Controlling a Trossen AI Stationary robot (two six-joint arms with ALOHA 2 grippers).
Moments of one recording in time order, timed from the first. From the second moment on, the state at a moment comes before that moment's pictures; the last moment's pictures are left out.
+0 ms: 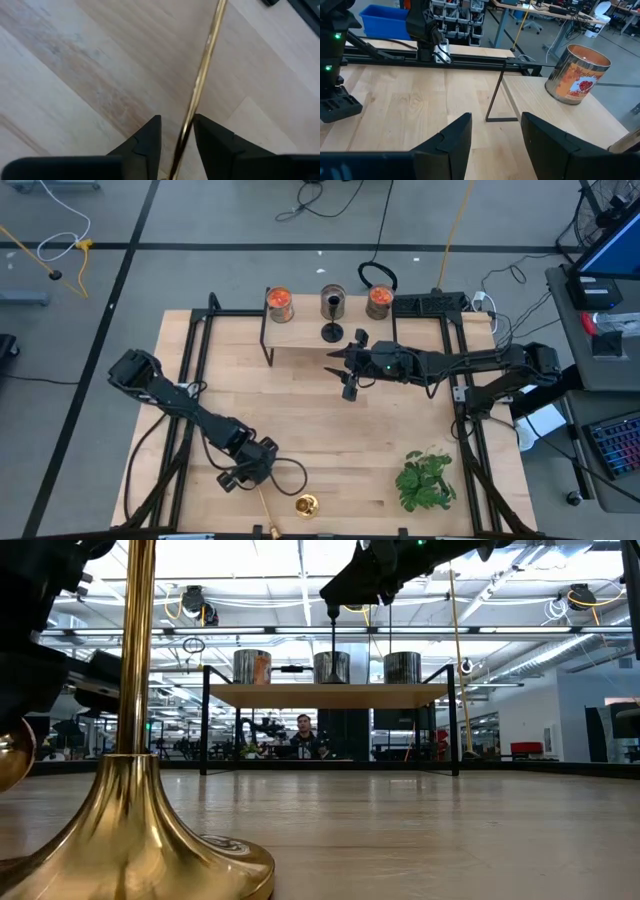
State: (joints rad) left arm -0.53 1.62 0.84 -0.43 0.29 0.21; right arm -0.05 1.42 1.00 0.13 0.20 -0.12
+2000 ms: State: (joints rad) left arm -0.51 0.78 0.84 -0.73 -0.86 -0.04; right arm -0.05 1.42 1.00 0.13 0.21 -0.12
